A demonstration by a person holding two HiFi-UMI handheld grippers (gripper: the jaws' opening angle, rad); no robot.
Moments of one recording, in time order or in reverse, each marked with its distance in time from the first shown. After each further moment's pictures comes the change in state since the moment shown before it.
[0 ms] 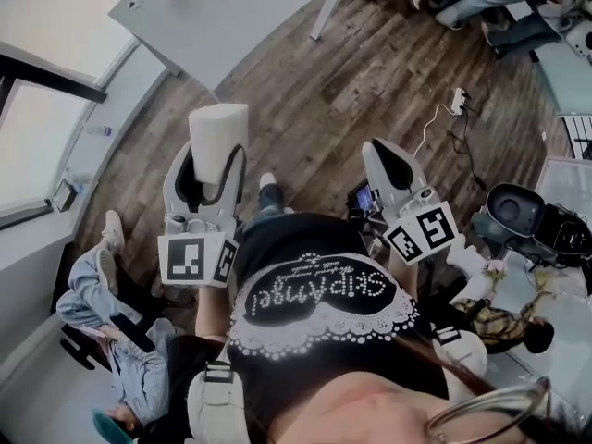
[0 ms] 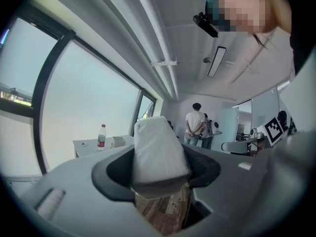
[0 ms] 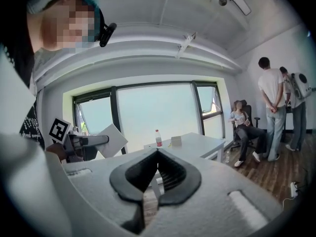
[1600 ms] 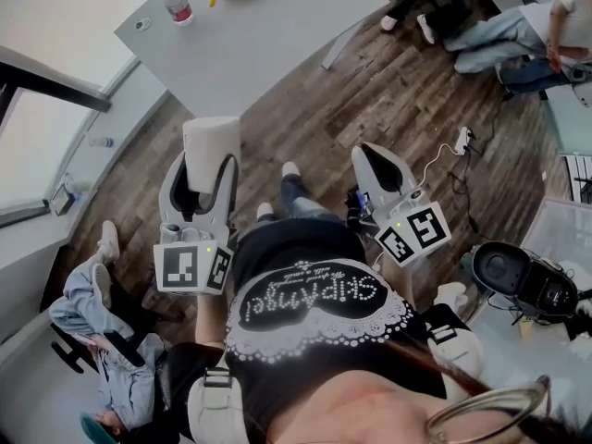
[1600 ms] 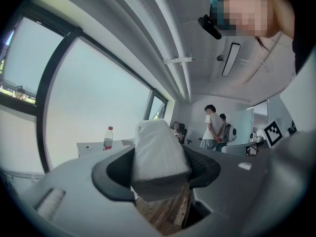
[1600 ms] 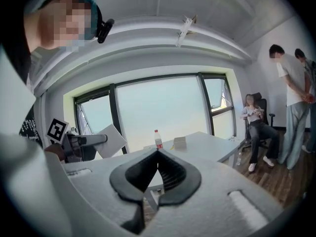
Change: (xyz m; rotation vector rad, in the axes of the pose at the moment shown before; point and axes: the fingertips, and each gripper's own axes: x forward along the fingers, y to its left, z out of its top) left arm 0.106 0.058 0.015 -0.040 -0.021 0.121; right arm 0.133 -0.069 0.020 0.007 0.036 0.109
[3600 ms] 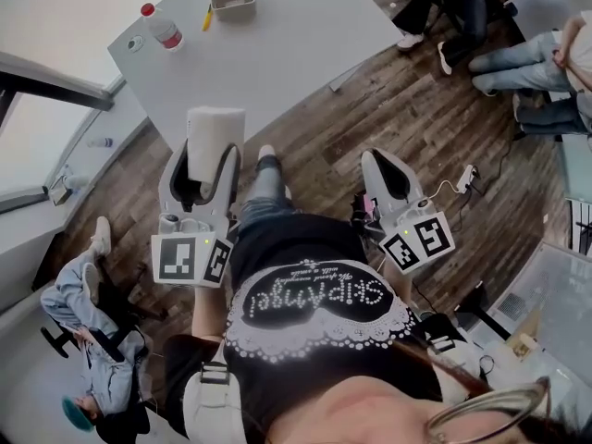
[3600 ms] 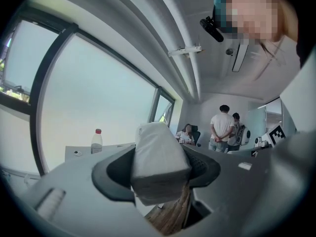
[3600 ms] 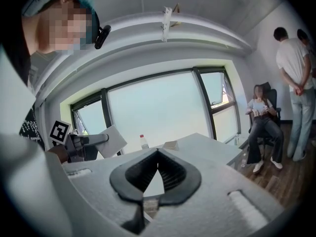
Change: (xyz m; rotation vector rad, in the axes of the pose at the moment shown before) left arm 0.163 -0.013 0.020 -0.009 -0.022 0.097; right arm 0.082 -0.150 0.038 0.054 0.002 0.060
